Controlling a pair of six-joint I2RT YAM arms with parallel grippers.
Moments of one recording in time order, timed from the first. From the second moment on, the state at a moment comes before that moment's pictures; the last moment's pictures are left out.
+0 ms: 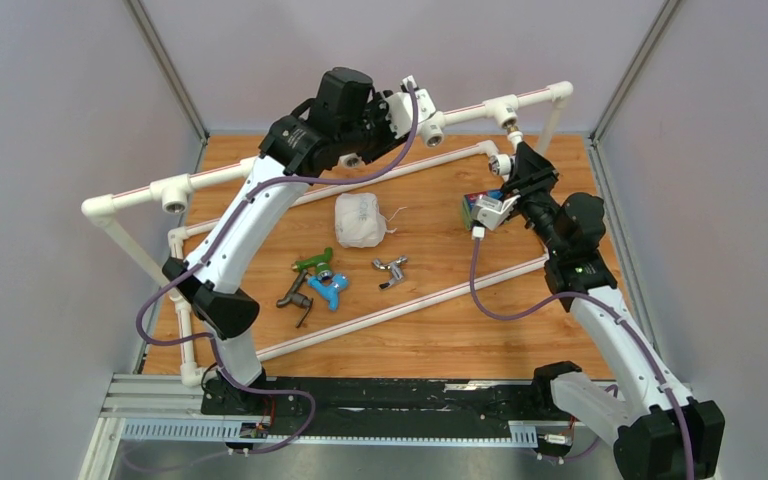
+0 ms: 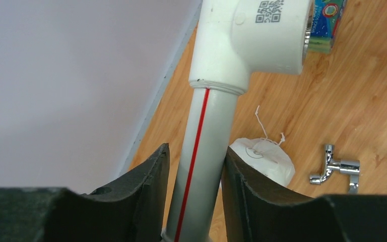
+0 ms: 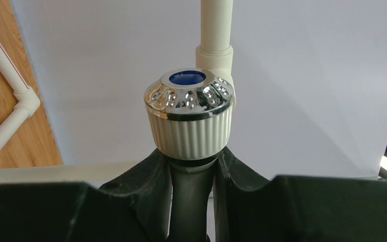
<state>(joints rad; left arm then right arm) -0.68 1.79 2.22 -0.92 0.02 0.60 0.22 0.95 0.78 0.28 -0.26 -1.52</state>
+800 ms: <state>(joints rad) -0.68 1.78 2.19 -0.89 0.06 0.65 0.23 1.00 0.81 0.29 -0.27 -1.56</state>
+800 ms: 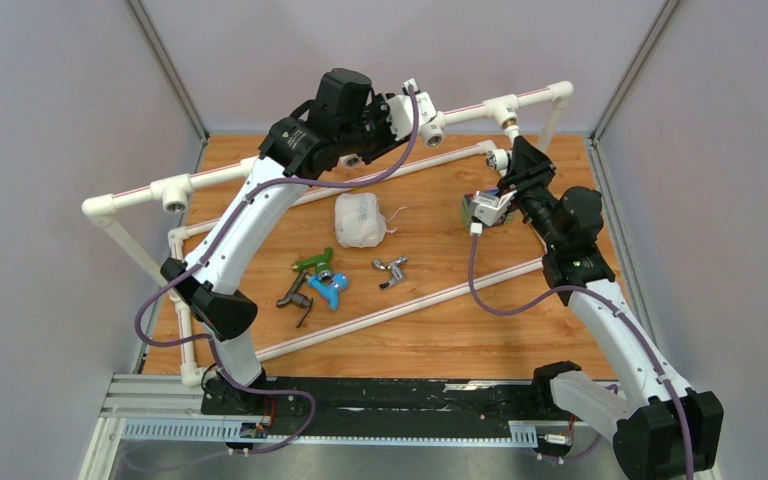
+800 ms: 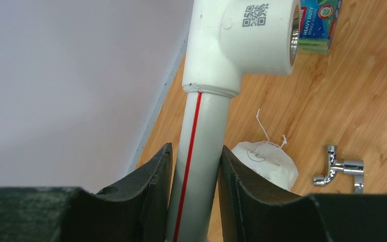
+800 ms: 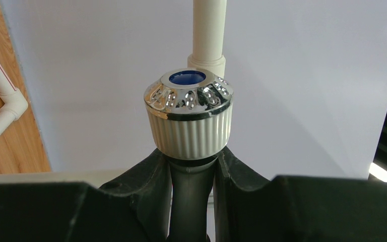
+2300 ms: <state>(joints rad) -0.66 1.74 2.07 -0.73 0.11 0.74 0.16 1.14 1.05 -0.01 -0.31 -1.94</state>
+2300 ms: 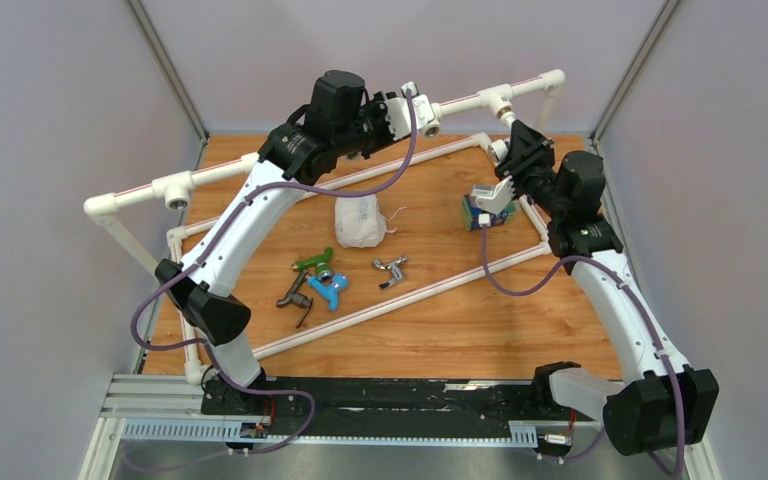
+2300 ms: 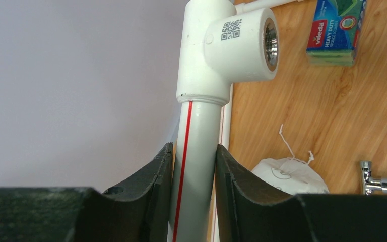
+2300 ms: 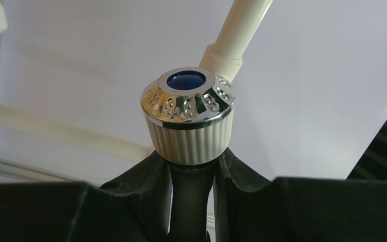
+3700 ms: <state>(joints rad) -0.65 1.72 2.03 -0.68 0.07 0.76 0.19 1.21 1.04 0.19 -0.32 -1.56</state>
